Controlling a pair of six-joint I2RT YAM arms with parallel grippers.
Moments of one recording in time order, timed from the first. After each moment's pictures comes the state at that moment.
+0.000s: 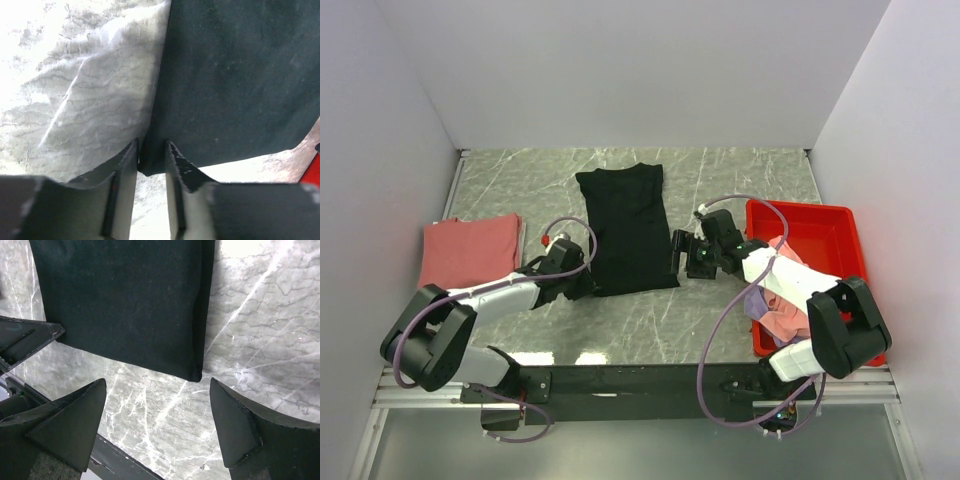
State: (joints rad) left arm -0.55 1.36 0.55 -0.08 -0.02 -1.01; right arm 0.46 1.41 0.78 -0.26 -0.29 0.59
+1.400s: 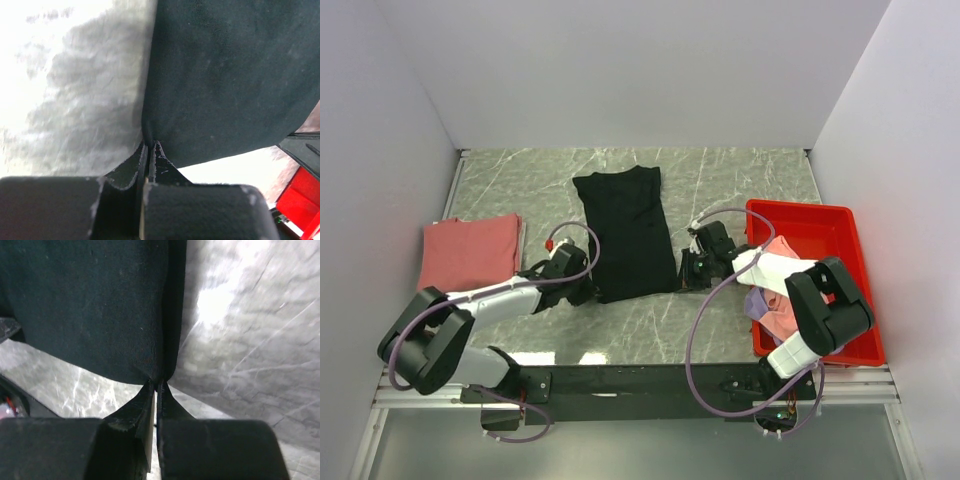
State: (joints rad) left arm -0.60 1.35 0.53 -0.08 -0.01 -1.05; right arm 0.46 1.55 0.72 -0.20 -0.34 0.54
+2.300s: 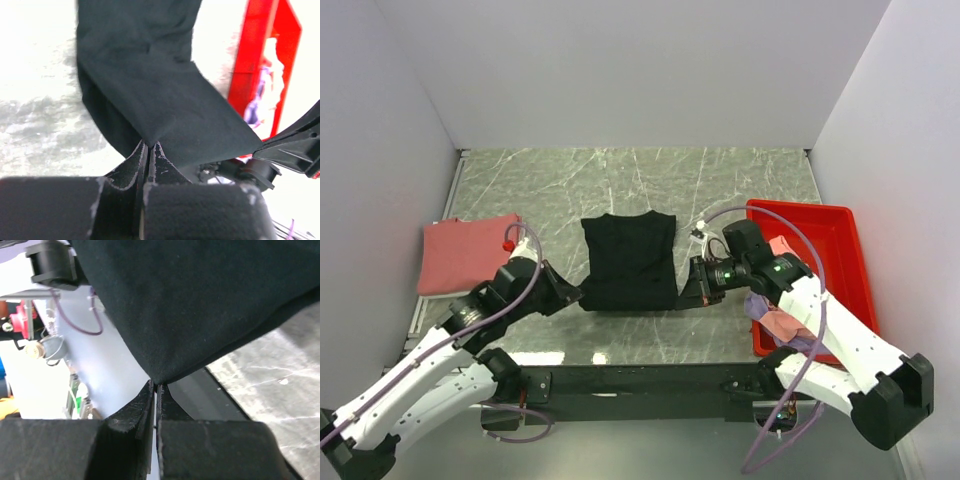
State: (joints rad) left arm -0.72 0.64 0.67 -0.66 -0.08 -1.09; right arm 0.52 1.01 0.81 -0.68 -0.72 0.41
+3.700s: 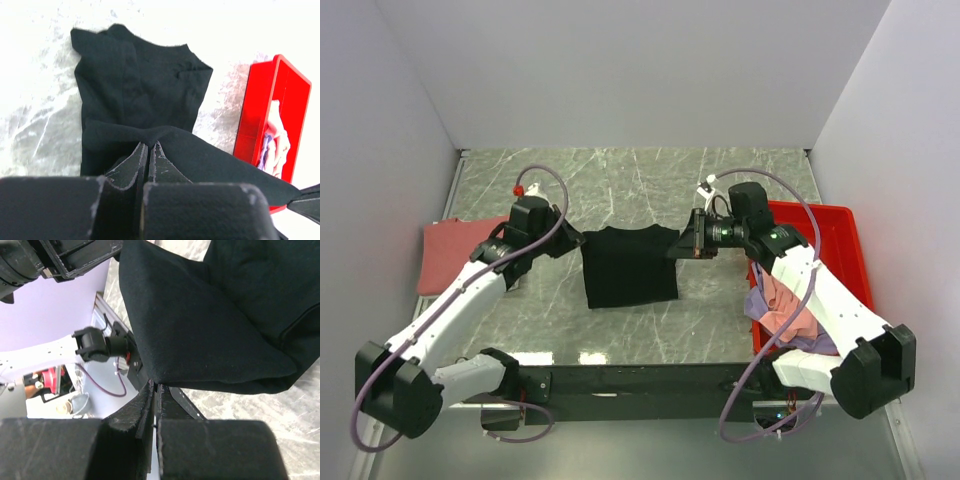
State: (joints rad) left arm -0.44 1.09 0.89 -0.41 0.02 -0.86; right arm 0.41 1.18 1.00 -0.47 -0.72 0.56
